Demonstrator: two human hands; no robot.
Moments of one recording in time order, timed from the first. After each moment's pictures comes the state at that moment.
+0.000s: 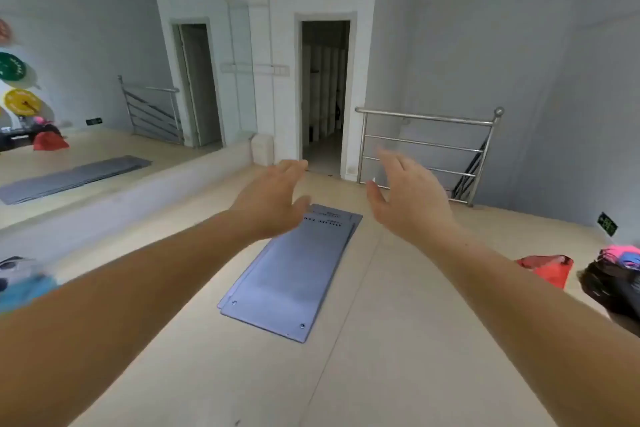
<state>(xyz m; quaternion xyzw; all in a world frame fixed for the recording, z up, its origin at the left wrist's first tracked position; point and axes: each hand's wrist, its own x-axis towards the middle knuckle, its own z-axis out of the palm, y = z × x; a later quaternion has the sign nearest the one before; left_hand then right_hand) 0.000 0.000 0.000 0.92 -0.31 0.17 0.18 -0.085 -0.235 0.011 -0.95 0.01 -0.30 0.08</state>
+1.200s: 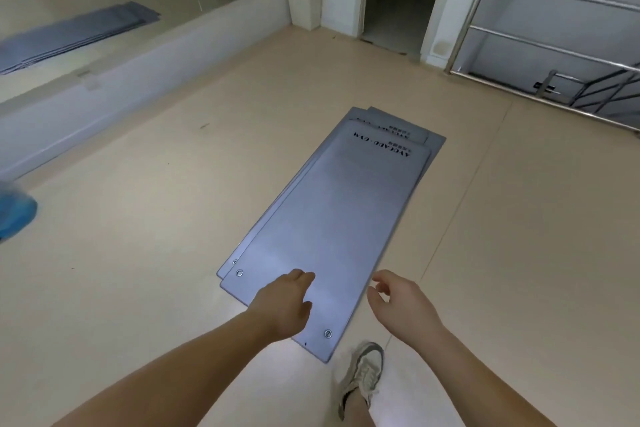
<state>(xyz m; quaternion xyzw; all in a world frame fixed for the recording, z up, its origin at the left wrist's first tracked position) 0.728 -0.126 -0.462 0.94 -0.16 -0.27 0.13 0.692 -0.372 -0.449 -0.91 0.12 0.20 0.35</state>
